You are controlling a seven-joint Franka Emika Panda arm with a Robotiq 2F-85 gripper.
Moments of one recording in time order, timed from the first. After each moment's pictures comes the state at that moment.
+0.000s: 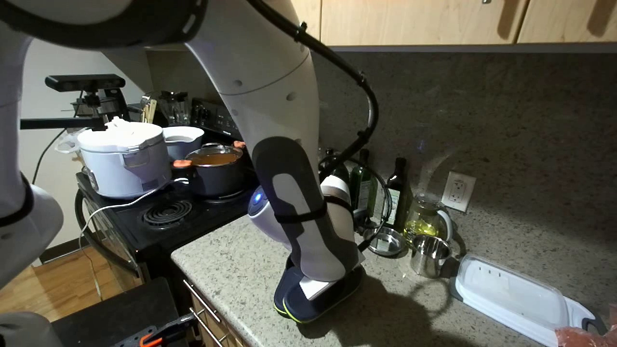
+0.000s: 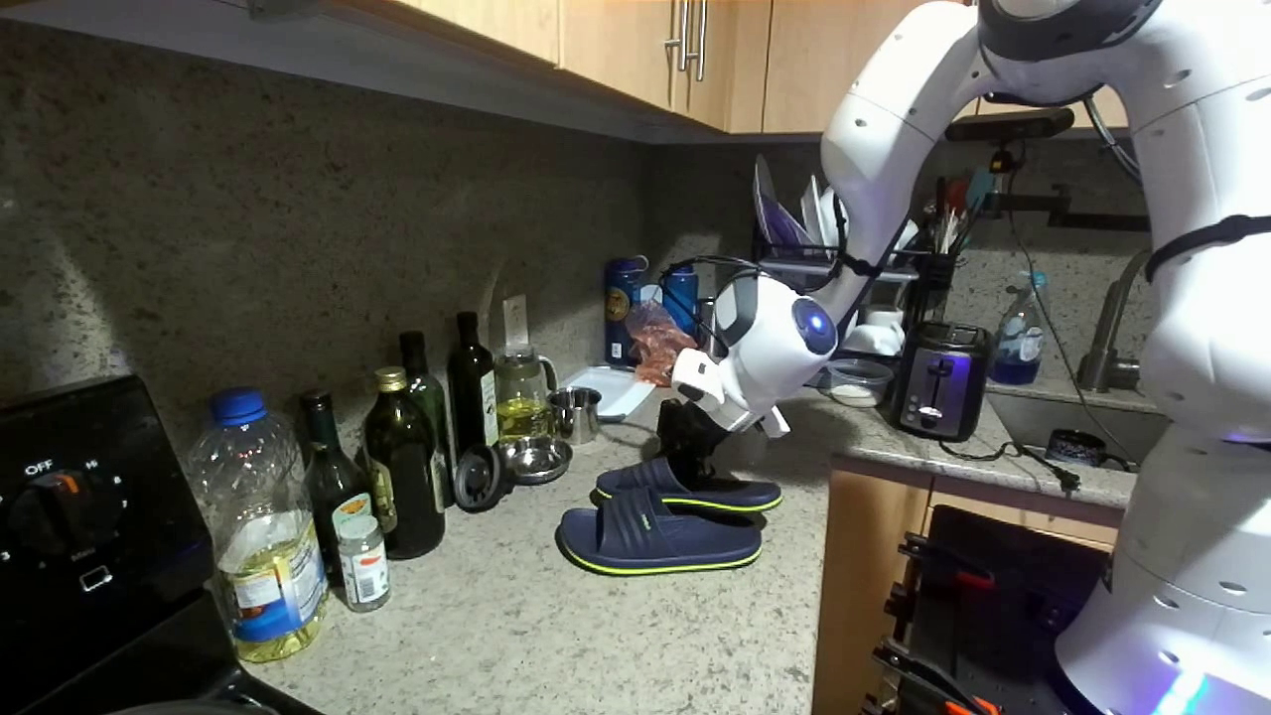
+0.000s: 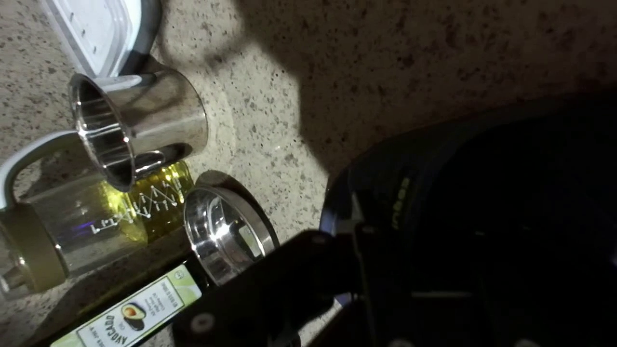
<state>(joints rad) -0.57 0.42 0.40 -2.28 -2.61 2.89 1.11</state>
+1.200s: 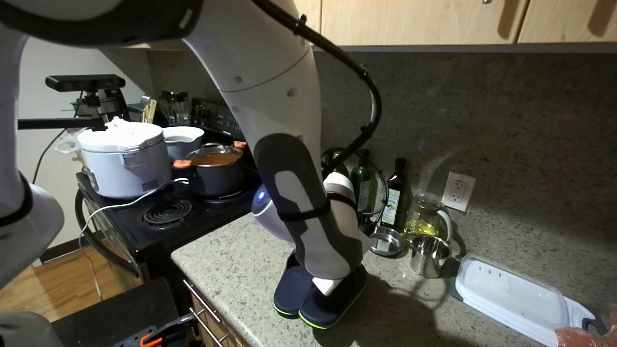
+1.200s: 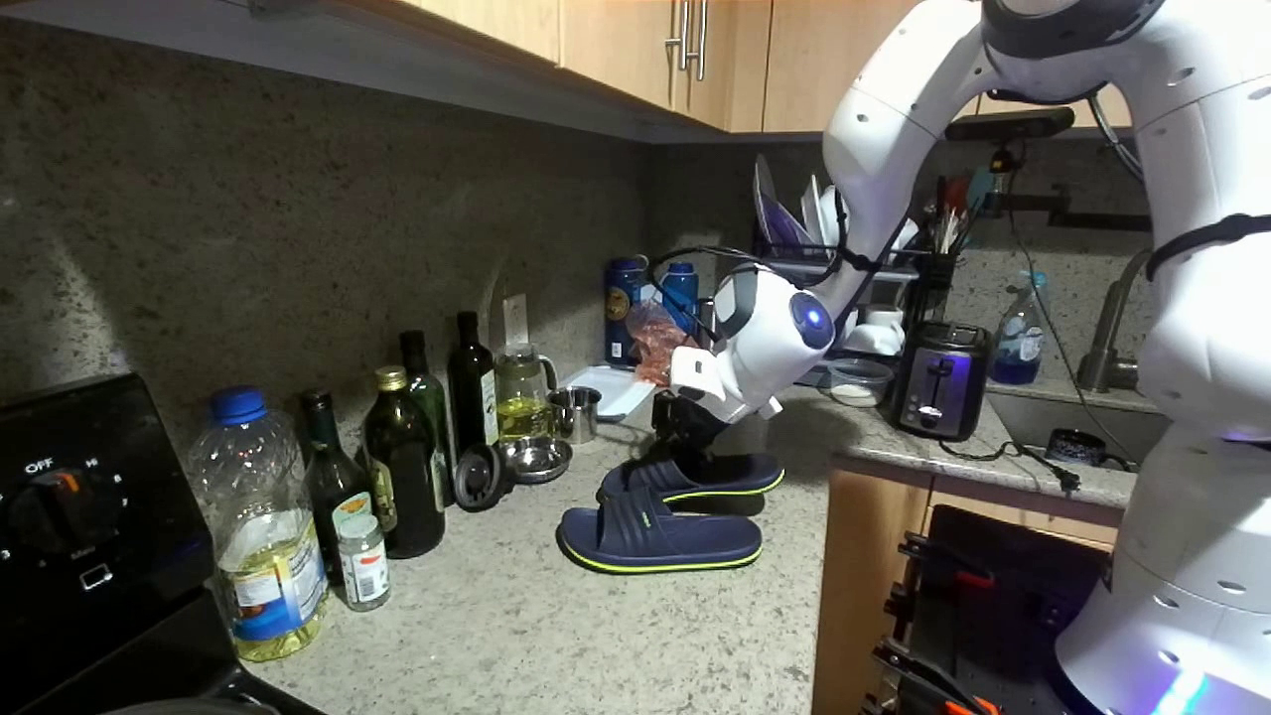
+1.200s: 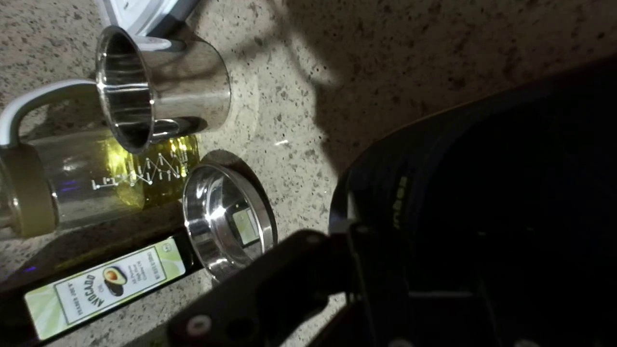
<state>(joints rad) -0.58 0.41 0.41 -2.26 -2.61 2.89 0.90</state>
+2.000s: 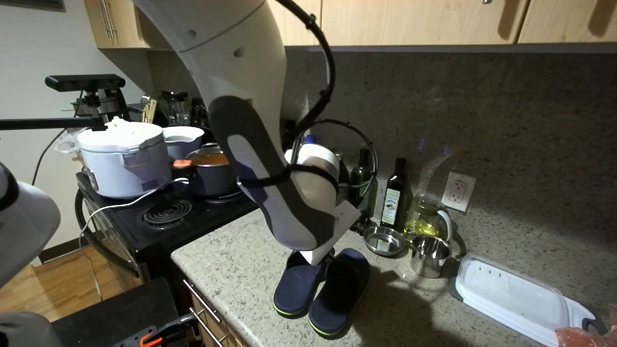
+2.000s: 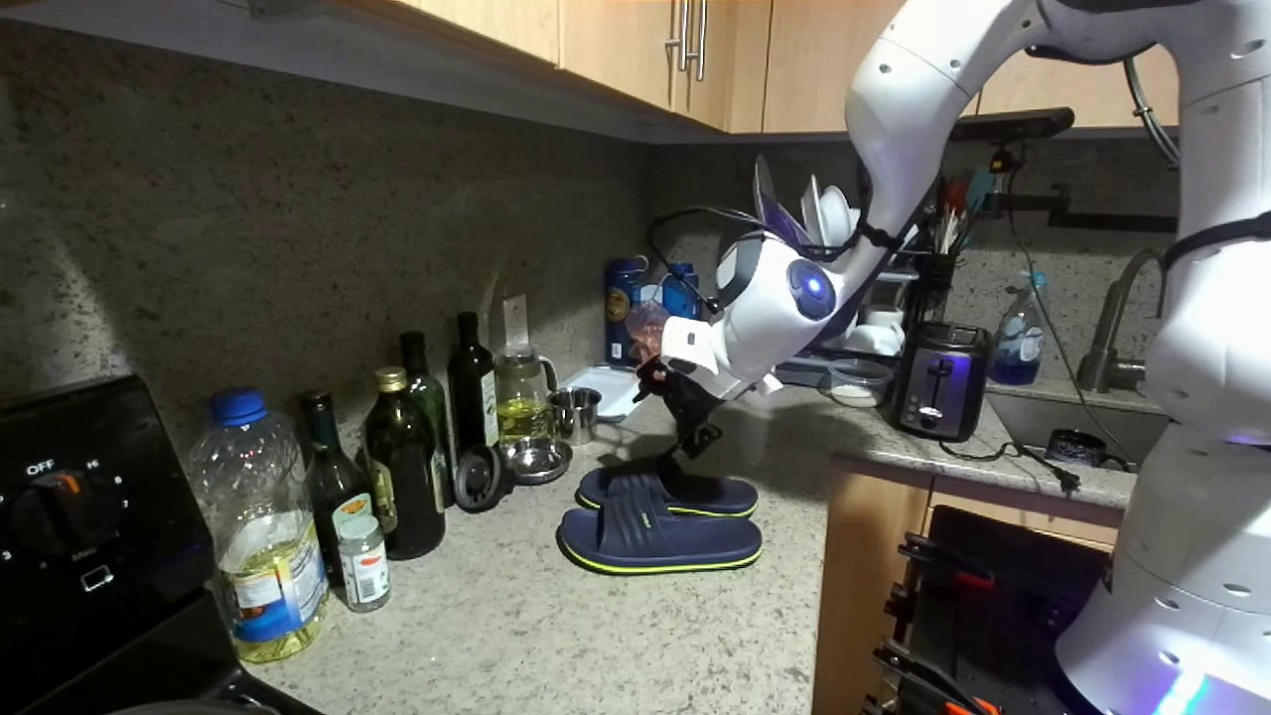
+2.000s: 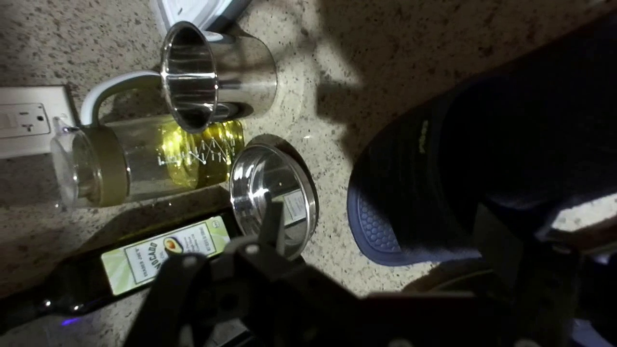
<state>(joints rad) -0.52 0.25 0.40 -2.34 -2.36 2.89 0.77</state>
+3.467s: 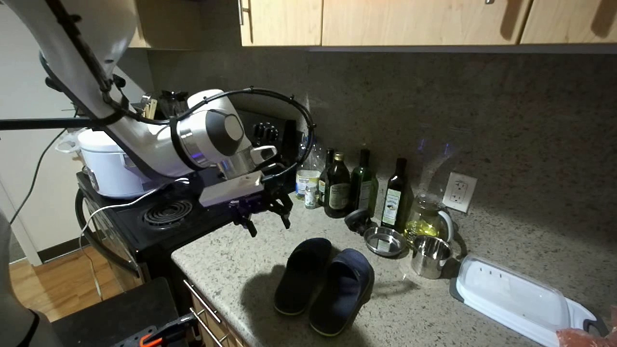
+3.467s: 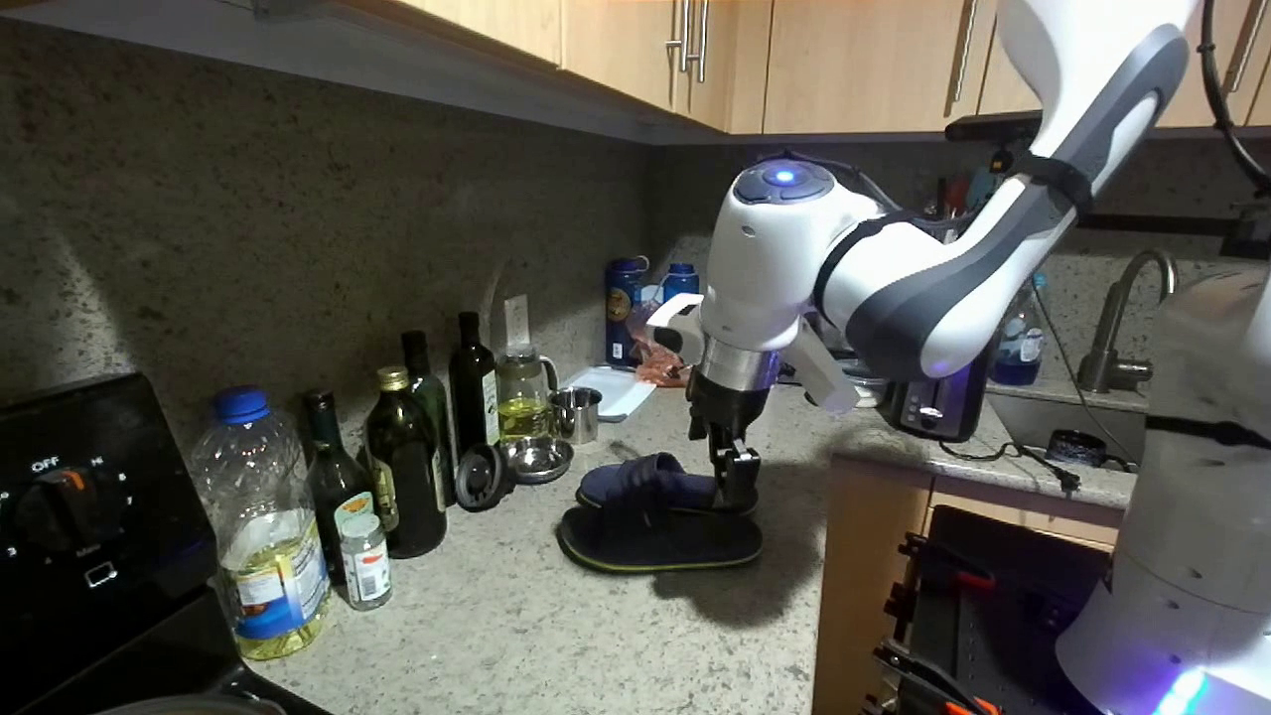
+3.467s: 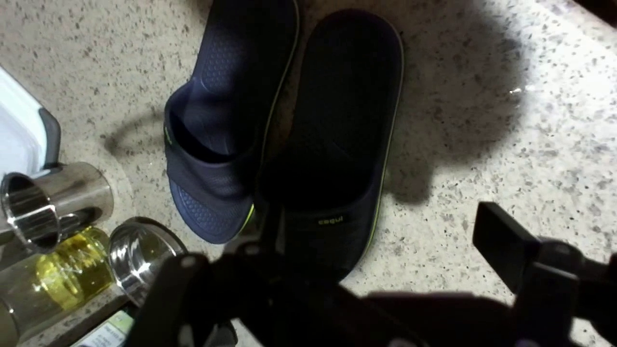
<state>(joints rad) 0.09 -0.17 0.21 -2.69 -0.68 2.60 0.10</state>
